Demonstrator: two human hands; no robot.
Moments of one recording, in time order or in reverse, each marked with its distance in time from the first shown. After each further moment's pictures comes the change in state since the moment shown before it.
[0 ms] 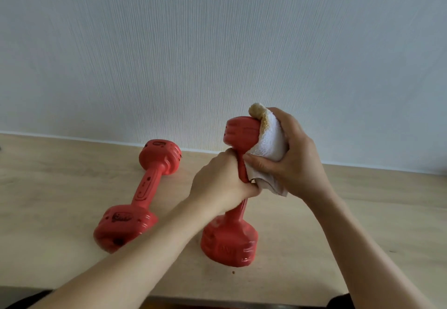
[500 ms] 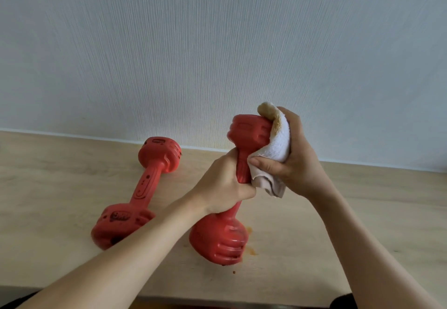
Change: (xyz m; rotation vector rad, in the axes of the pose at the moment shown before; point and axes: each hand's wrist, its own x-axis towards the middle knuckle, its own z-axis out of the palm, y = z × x) left_hand 0.004 -0.017 0.008 -0.419 -0.049 0.169; right_hand -0.002 0.019 0.003 0.288 -0.117 0.000
